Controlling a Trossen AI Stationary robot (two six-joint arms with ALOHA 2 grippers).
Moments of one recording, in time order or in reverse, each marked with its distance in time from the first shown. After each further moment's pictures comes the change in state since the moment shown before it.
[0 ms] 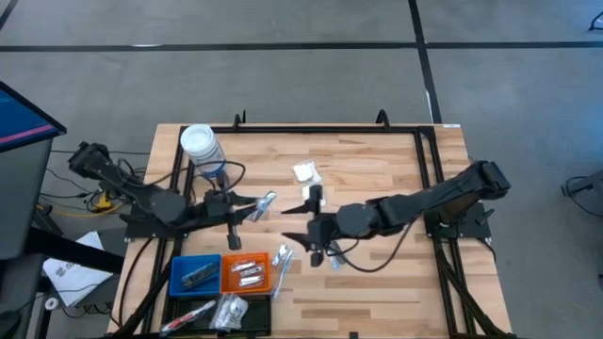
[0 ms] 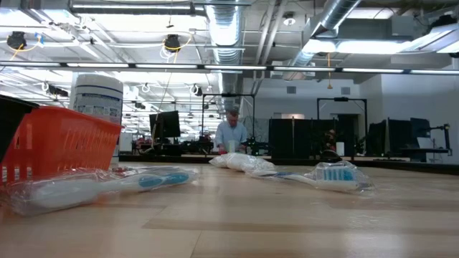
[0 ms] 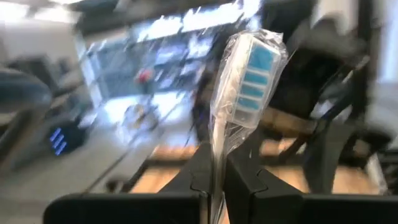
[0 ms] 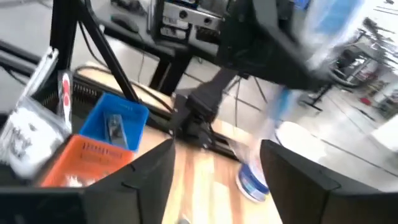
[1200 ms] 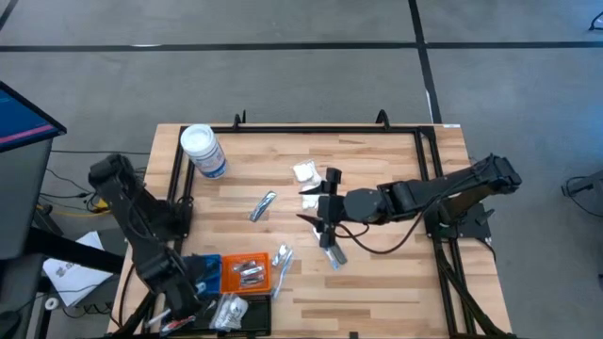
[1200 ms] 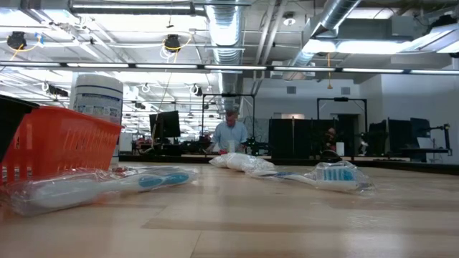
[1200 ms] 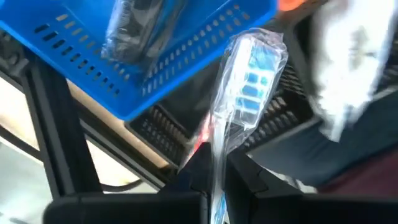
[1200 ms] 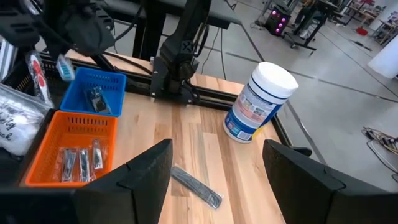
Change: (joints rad) left arm -0.456 0.398 0.286 -1.322 0.995 -2.167; right arm -0.042 -0.119 0.000 -0.286 0.068 0.236
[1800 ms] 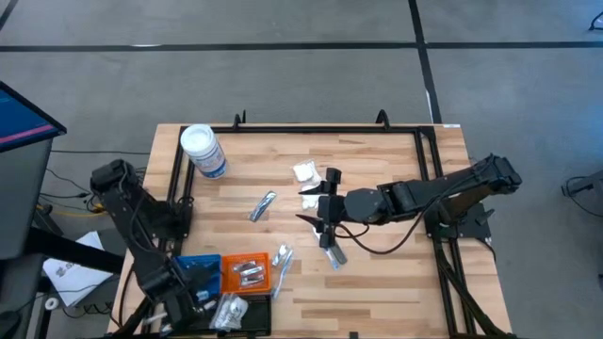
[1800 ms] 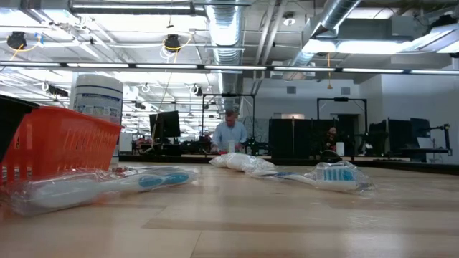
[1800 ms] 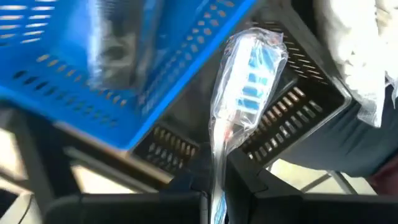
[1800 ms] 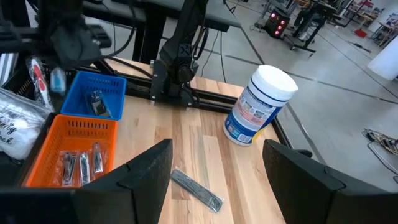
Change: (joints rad) left arm -0.058 0.068 -0.028 0.069 -0.050 0.188; right arm 0.006 0.001 0.000 0.014 0.000 0.000
